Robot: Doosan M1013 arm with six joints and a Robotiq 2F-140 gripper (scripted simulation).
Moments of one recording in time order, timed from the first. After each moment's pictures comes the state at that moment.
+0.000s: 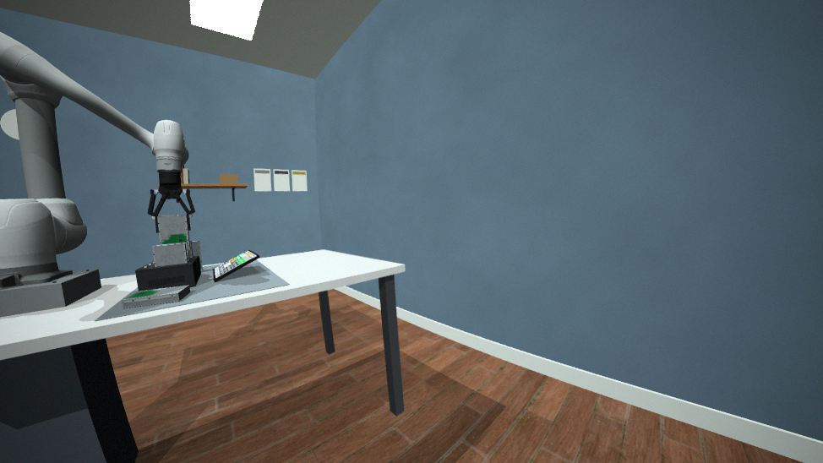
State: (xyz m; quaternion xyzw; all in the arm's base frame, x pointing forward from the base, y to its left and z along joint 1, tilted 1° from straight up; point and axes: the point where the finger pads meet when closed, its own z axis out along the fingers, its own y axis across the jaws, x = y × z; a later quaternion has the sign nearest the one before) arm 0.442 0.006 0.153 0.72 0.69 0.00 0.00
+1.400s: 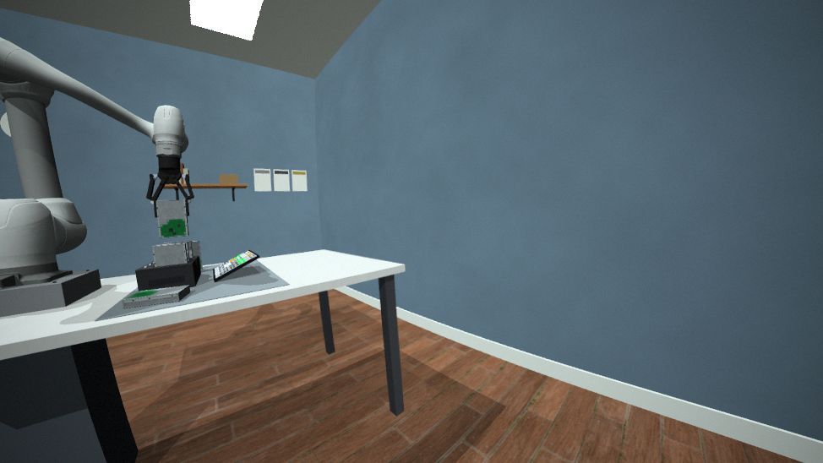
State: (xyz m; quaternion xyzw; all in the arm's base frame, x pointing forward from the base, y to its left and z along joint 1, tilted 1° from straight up) arm 0.442 0.007 0.214 0.72 0.69 0.00 0.00
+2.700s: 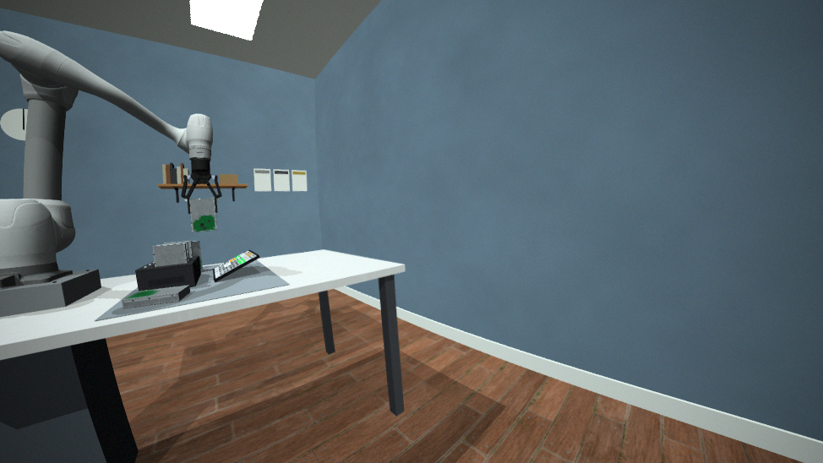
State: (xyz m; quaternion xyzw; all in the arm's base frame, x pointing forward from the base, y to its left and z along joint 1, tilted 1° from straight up) arm 0.553 0.090 0.226 0.72 0.69 0.00 0.00
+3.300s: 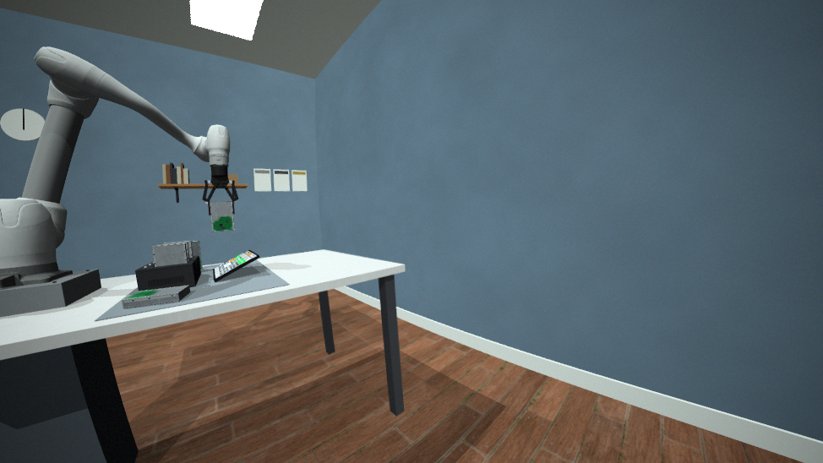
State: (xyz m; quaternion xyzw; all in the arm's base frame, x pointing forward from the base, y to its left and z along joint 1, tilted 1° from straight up) arm 0.635 0.189 0.220 0.72 0.69 0.00 0.00
